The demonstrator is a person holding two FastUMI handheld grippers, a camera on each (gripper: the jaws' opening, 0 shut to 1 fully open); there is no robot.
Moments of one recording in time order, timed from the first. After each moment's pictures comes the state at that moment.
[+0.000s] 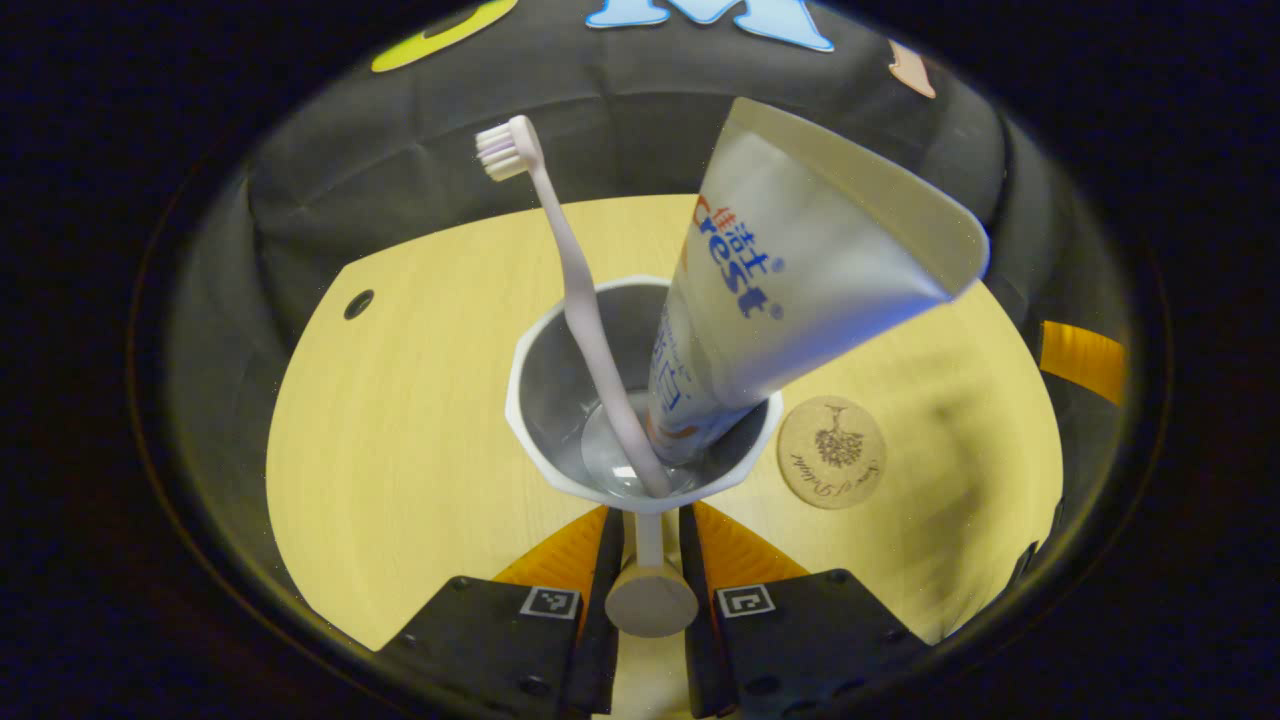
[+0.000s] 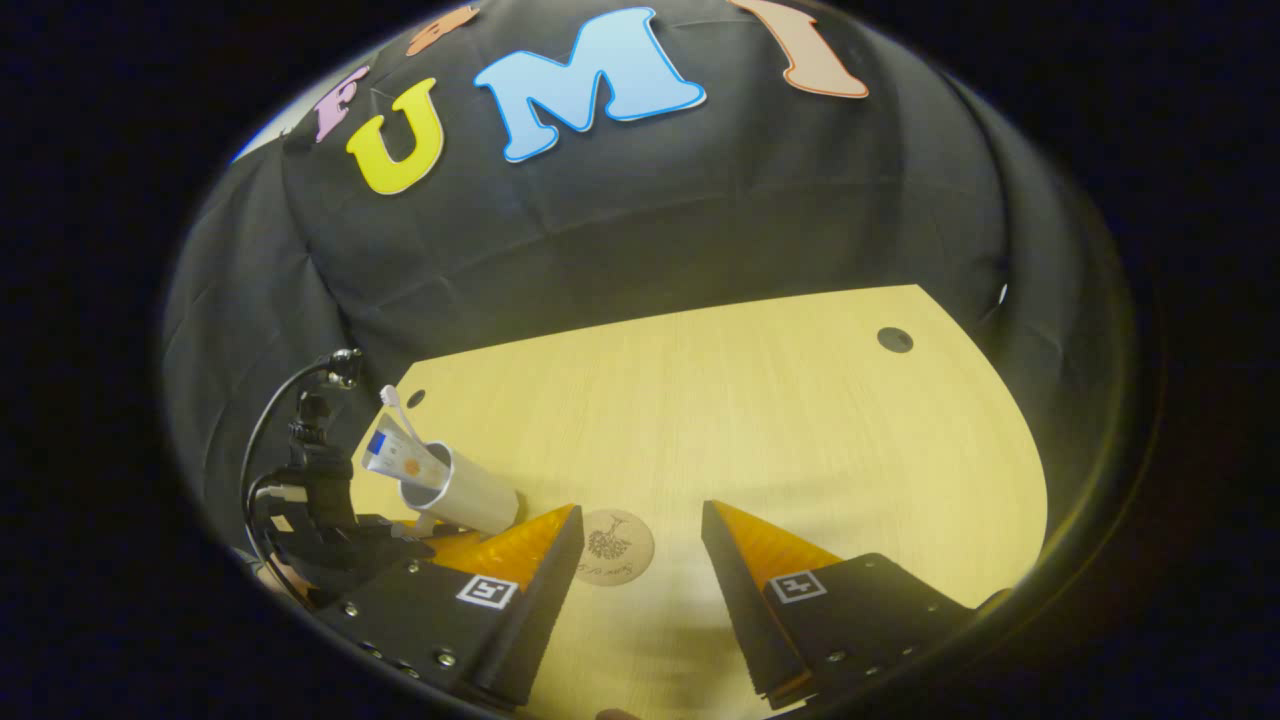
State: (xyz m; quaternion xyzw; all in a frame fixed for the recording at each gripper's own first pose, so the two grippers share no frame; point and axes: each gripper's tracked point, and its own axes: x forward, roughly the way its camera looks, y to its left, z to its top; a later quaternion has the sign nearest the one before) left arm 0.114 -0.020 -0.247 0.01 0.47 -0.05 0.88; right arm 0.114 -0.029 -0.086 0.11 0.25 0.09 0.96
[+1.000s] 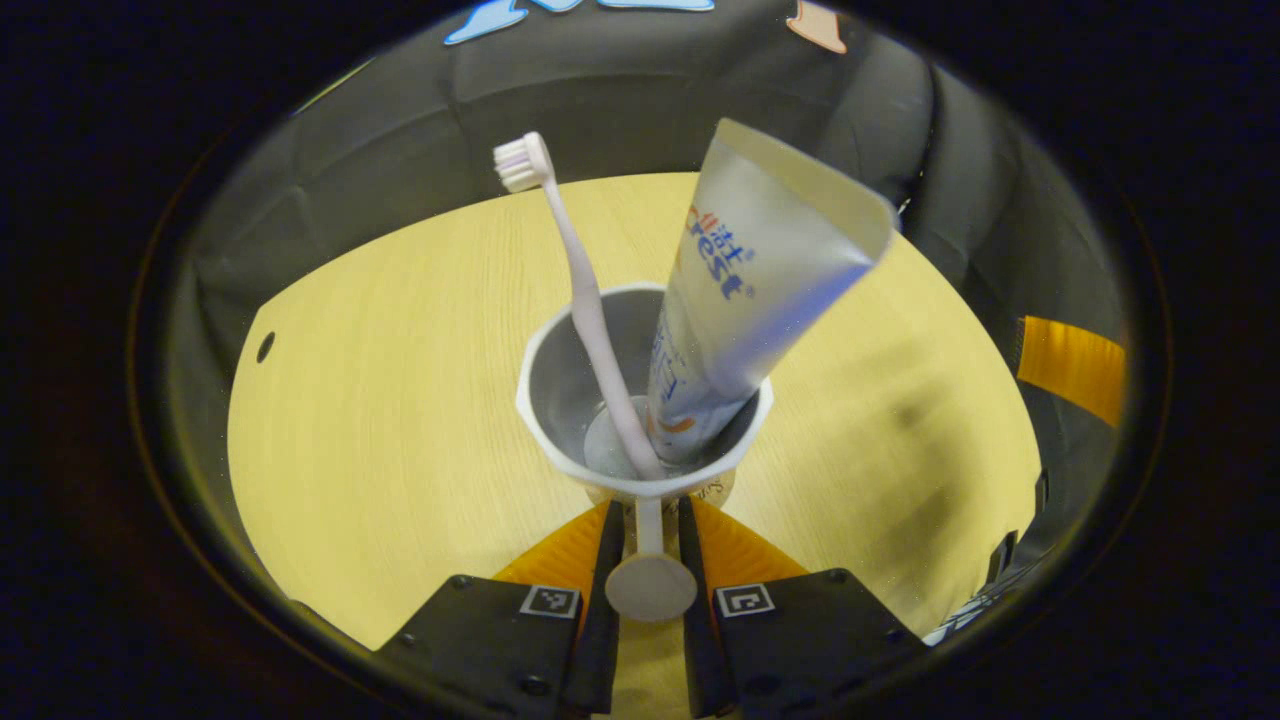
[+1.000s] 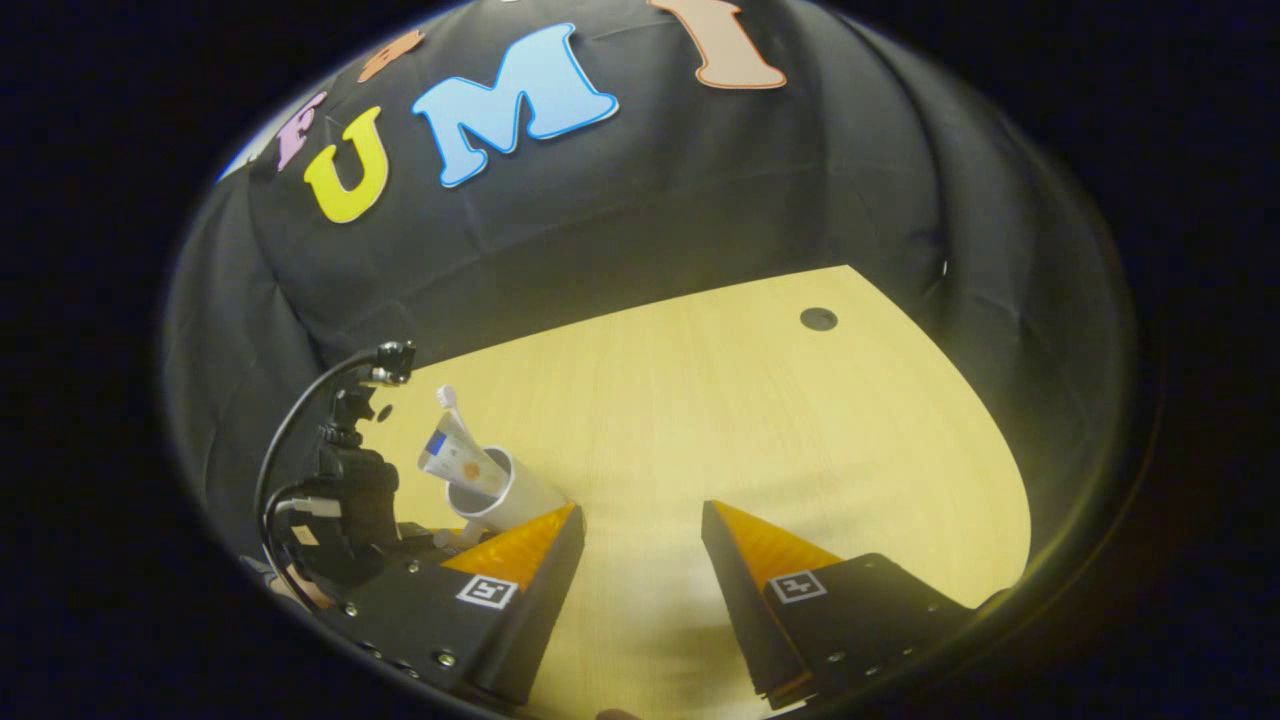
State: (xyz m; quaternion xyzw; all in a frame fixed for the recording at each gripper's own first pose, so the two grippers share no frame) left arm 0.117 -0.141 -0.270 0.04 0.50 -0.12 0.86; right arm 0.085 -0.098 -0.097 0.15 0.26 0.05 0.95
